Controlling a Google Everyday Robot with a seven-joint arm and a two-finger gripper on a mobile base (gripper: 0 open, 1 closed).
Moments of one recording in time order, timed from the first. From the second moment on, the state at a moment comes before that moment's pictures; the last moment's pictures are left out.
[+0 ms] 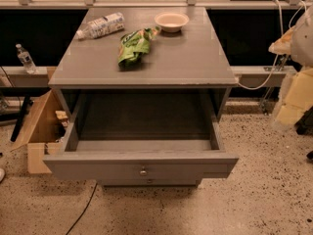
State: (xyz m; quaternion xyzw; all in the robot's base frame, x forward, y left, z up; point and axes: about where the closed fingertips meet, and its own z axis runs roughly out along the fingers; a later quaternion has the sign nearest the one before) arm 0.438 -0.216 0.977 -0.60 0.78 -0.04 0.16
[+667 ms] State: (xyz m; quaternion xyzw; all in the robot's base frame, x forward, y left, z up) arm 0.439 -0.190 0.945 -0.58 0.80 0.01 0.18
